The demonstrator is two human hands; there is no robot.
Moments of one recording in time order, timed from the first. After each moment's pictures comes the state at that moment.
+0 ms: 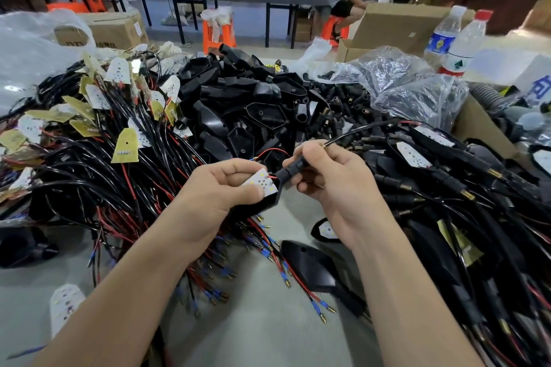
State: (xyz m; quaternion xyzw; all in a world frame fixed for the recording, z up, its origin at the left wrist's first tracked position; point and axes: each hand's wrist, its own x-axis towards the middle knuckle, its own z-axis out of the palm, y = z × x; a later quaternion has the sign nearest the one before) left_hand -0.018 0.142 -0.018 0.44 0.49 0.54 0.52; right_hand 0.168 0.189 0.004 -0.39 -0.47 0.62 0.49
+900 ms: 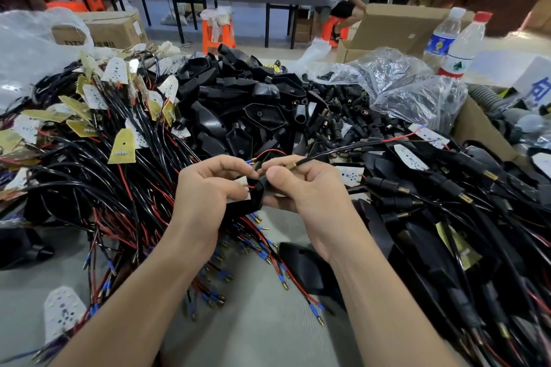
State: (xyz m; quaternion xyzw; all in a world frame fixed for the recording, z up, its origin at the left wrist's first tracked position) left_hand -0.006 0.141 -0.019 0.40 0.53 0.62 0.41; right_hand 0.149 0.179 -0.012 -0.36 -0.51 0.63 0.45
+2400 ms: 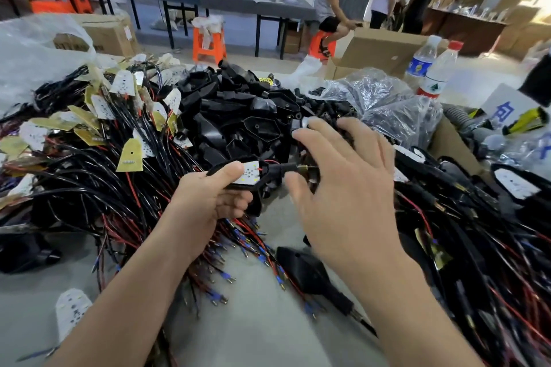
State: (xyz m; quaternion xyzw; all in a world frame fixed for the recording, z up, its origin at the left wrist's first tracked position) left_hand -0.021 0.143 -0.005 0.30 0.51 0.60 0.54; right_hand 0.167 0.138 0.046 -0.47 -0.79 -0.13 0.38
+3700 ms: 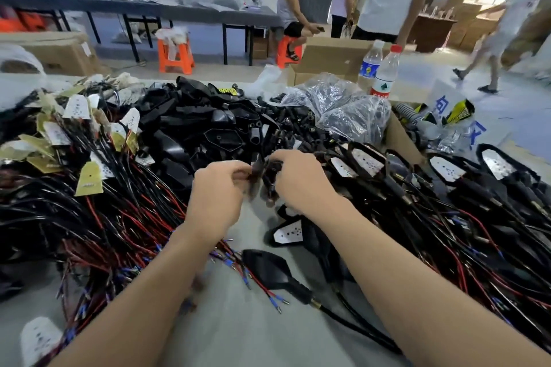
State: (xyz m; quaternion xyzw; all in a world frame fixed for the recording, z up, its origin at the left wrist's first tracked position) left_hand 0.036 0.189 -0.011 0.61 0.63 0.44 0.20; right_hand 0.197 0.221 0.024 -0.58 -0.78 0.12 0.22
